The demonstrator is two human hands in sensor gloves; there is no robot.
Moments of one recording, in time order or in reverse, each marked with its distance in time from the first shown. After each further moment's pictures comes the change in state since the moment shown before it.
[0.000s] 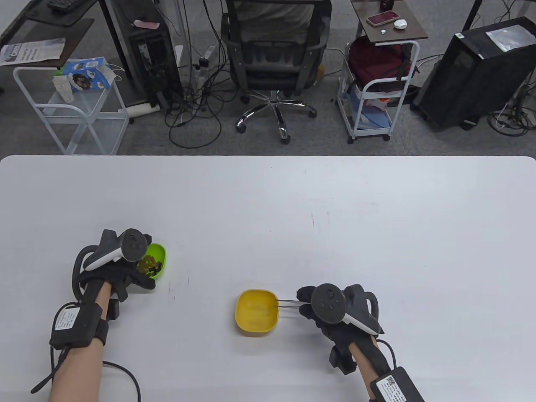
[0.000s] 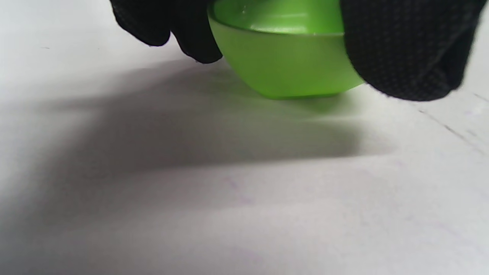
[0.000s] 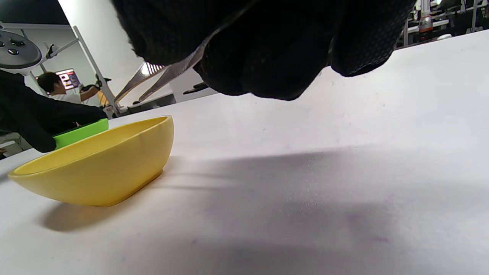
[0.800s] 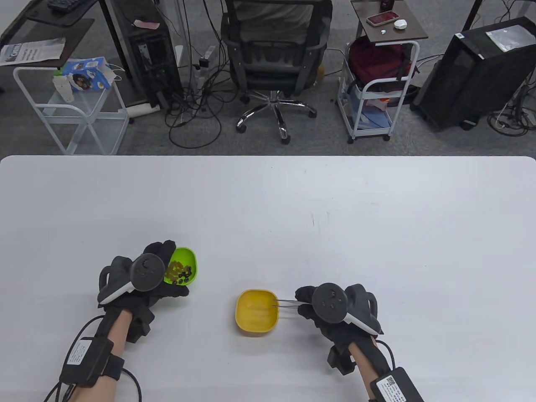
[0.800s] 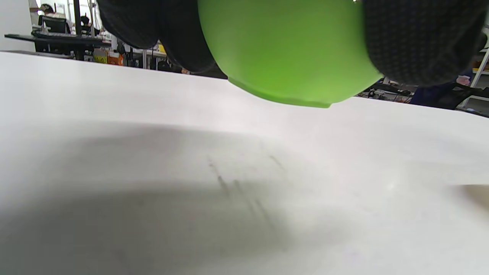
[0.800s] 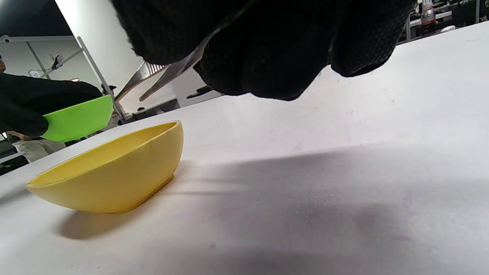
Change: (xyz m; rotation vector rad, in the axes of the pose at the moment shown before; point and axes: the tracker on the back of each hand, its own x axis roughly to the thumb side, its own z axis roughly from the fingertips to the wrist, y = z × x) left_hand 0.073 -0.002 0.059 0.343 -0.219 0.093; right_hand -0.002 0.000 -0.001 -0.006 -0.005 -0.048
